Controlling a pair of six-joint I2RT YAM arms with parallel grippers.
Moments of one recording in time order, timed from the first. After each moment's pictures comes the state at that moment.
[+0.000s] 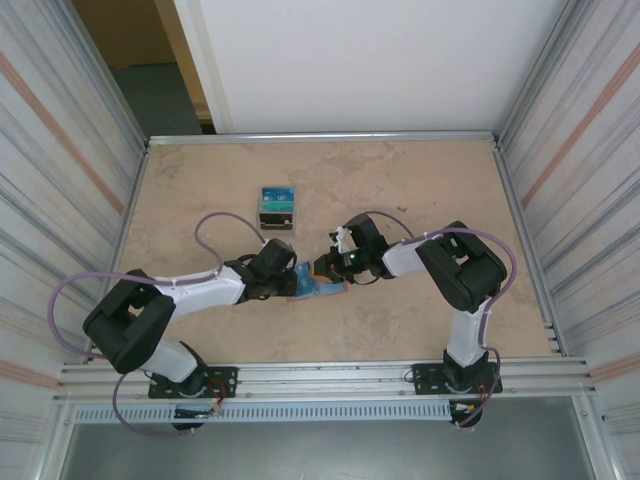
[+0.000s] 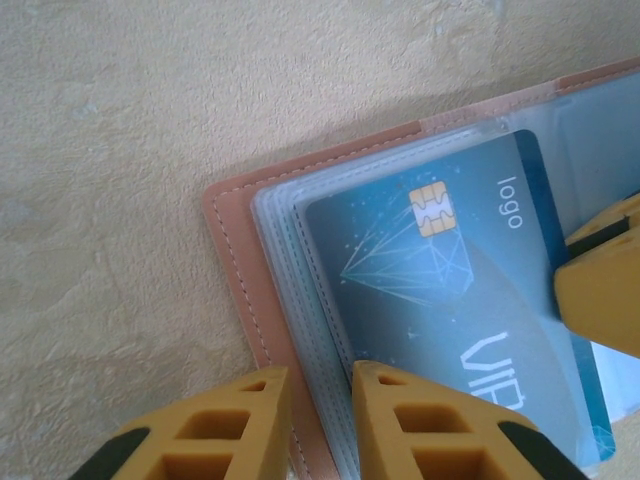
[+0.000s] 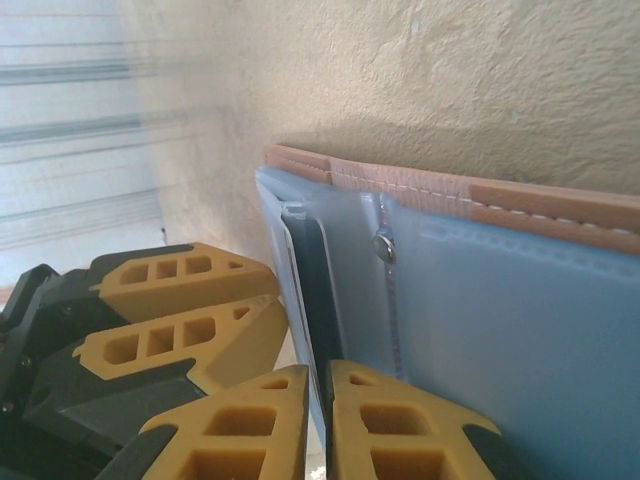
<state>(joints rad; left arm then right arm) -0.75 1.48 0.66 -0.23 -0.07 -0.61 0.63 1.90 0.82 0.31 -0.79 0.97</state>
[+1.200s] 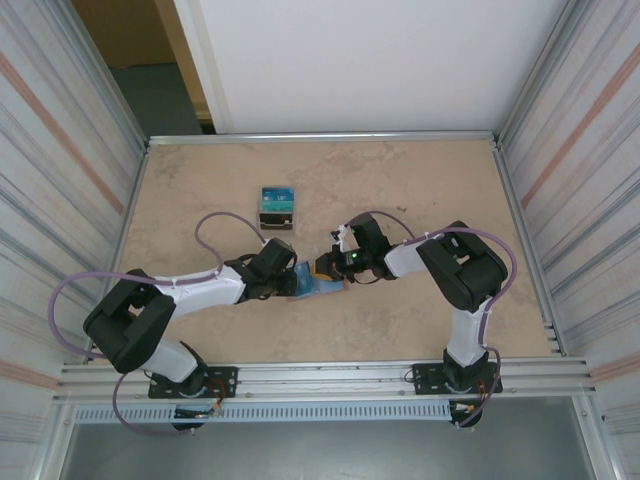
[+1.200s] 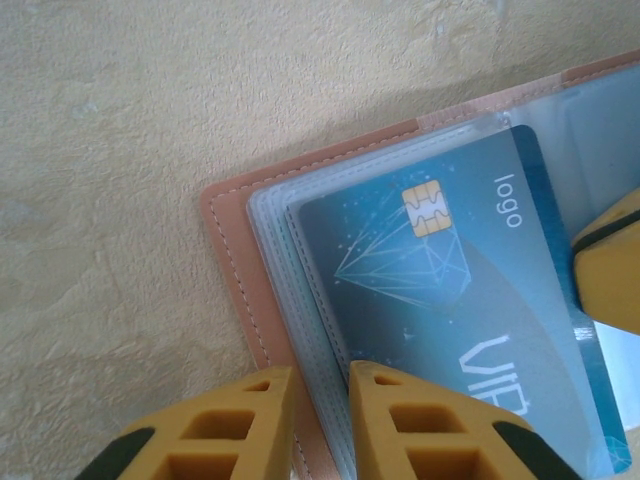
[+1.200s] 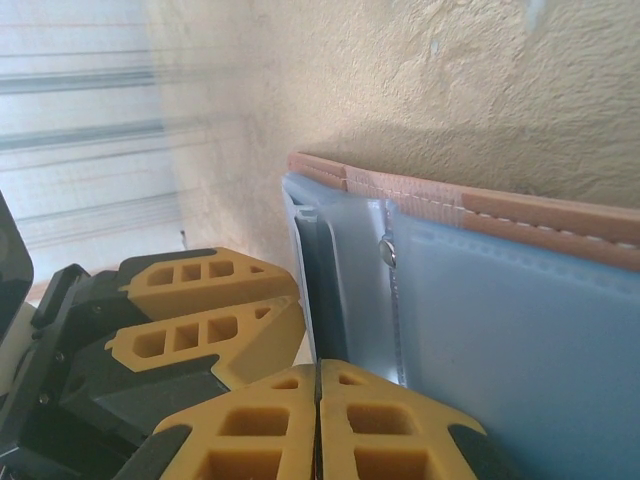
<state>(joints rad) -0.75 1.48 0.67 -0.24 -0.07 -0.62 0.61 1.90 0.80 0.37 -0.81 0.99</state>
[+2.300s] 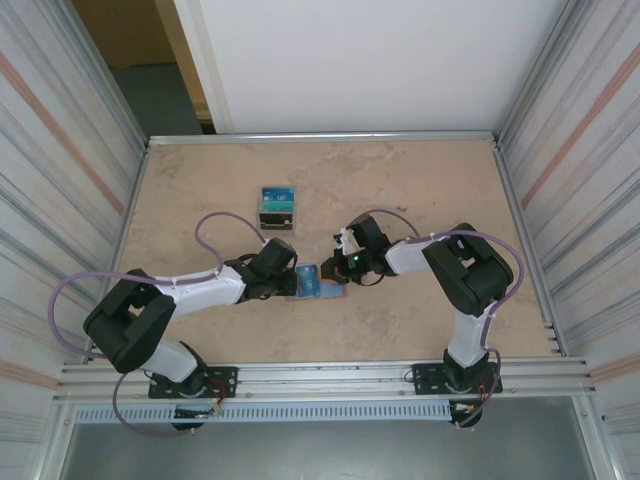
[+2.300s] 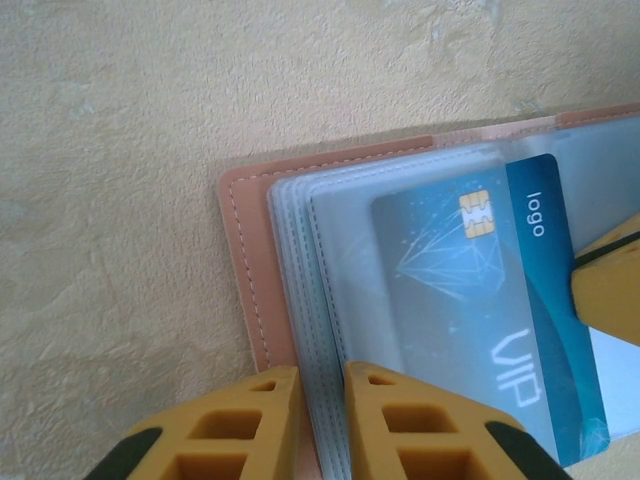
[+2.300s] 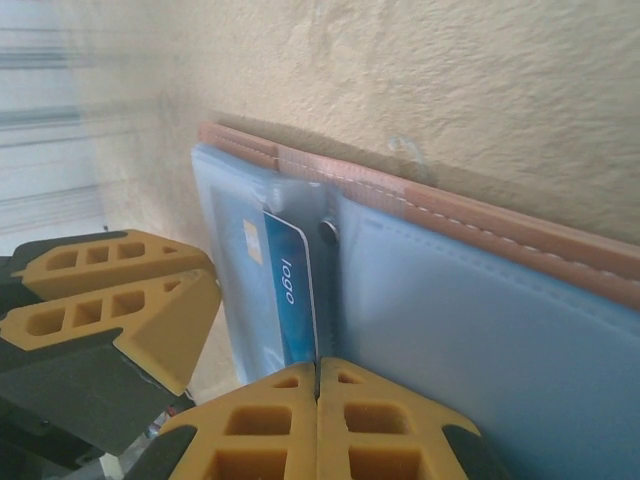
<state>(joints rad) -0.75 1.48 0.67 -0.24 -0.07 -0.63 0.61 1.85 0.83 0.11 -0.72 0.82</state>
